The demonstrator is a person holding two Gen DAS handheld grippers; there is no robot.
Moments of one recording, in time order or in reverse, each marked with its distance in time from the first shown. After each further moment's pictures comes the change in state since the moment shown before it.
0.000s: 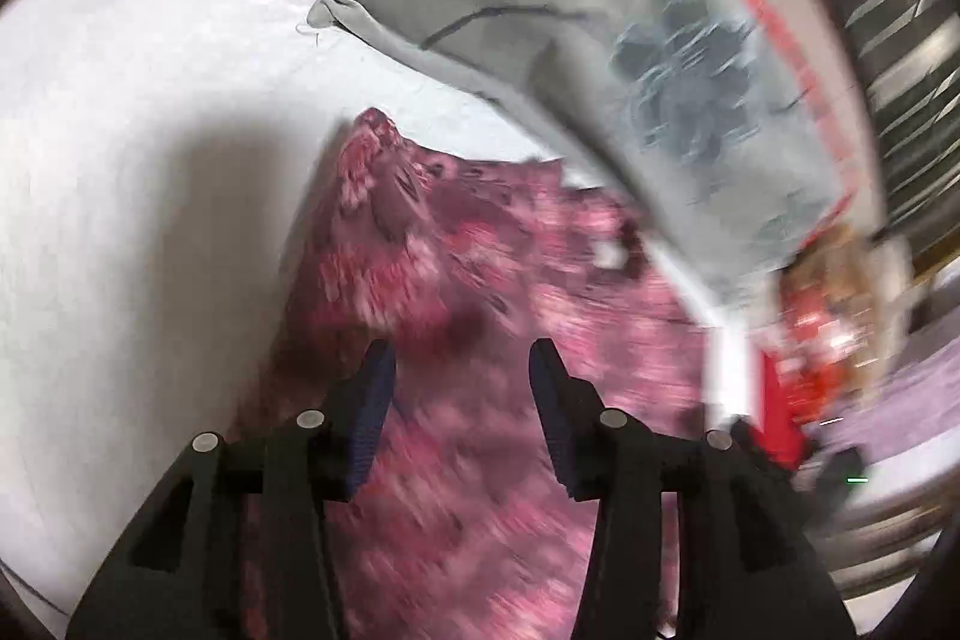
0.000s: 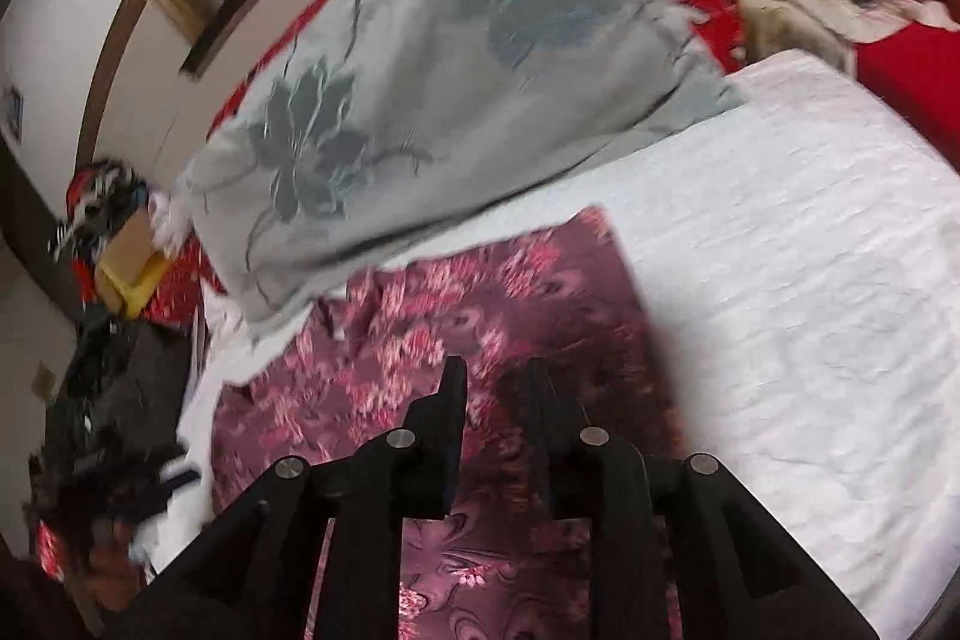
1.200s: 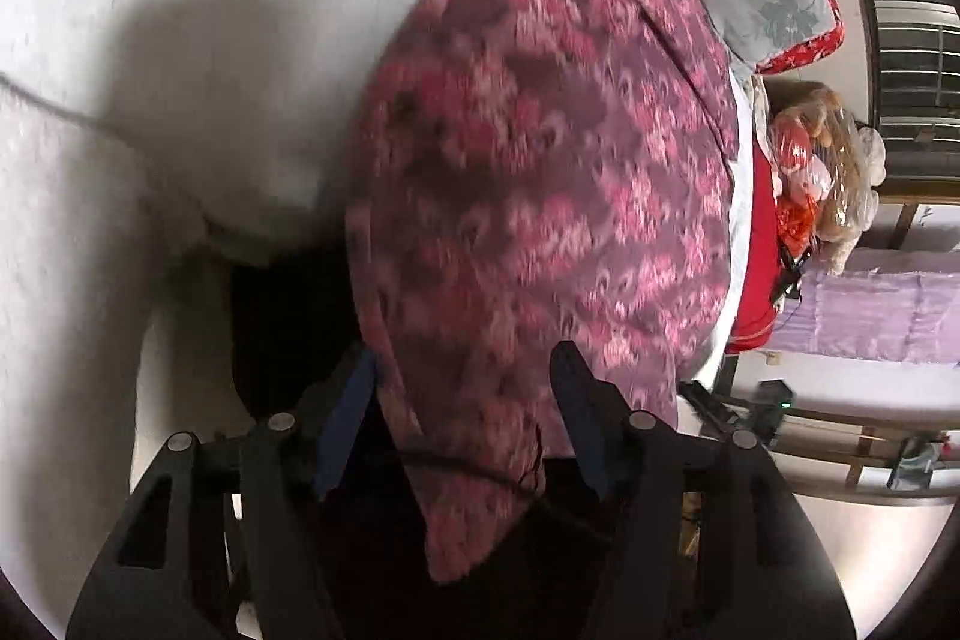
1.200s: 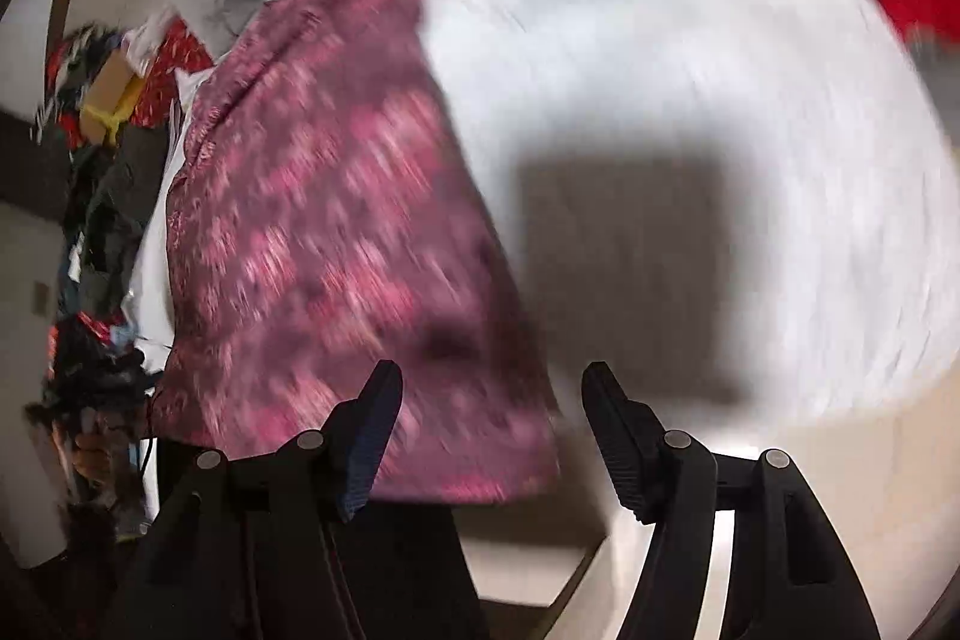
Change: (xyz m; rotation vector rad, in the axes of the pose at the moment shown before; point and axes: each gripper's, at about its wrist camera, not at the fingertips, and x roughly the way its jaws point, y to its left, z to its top) left arm -0.116 0.128 -0.243 -0.101 0.434 -0.135; right arm -0.184 -0.128 -0.218 0.116 0.480 -0.007
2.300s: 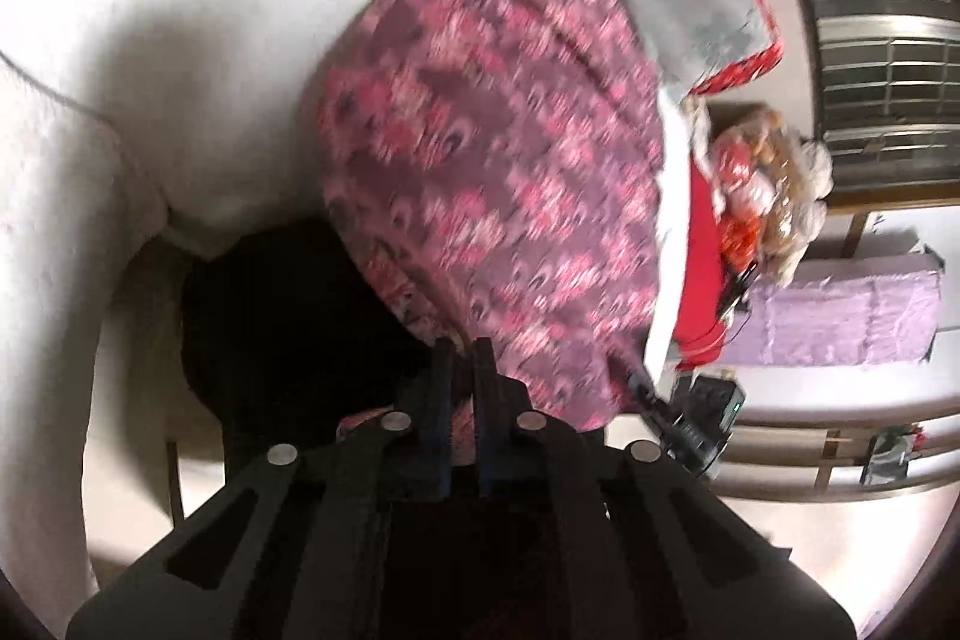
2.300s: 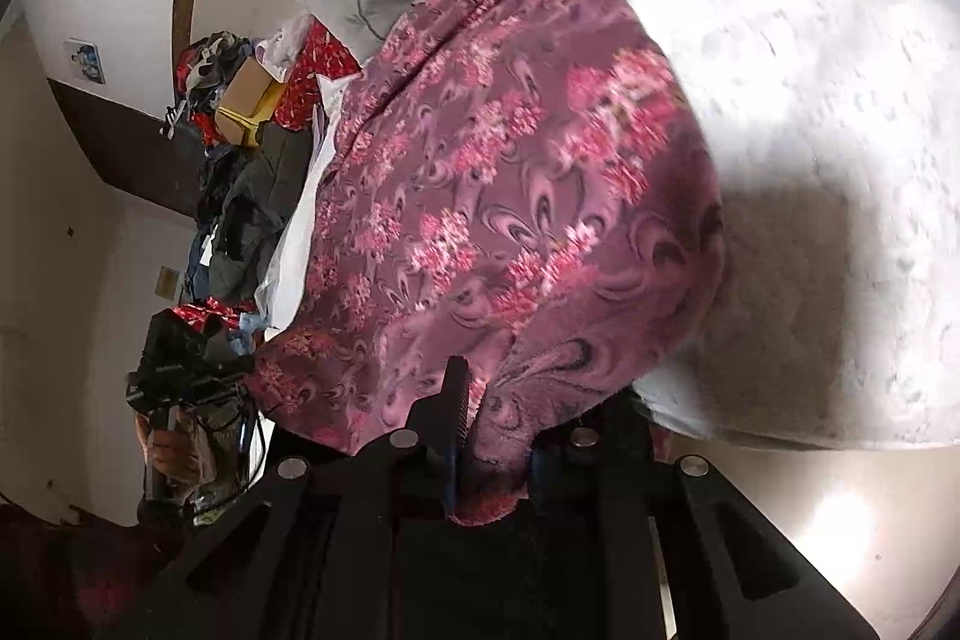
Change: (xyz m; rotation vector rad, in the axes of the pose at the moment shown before) left arm -0.031 -0.023 -0.021 0.012 -0.120 -0.155; right arm 0.010 0.067 0.006 -0.149 -0.073 0.336
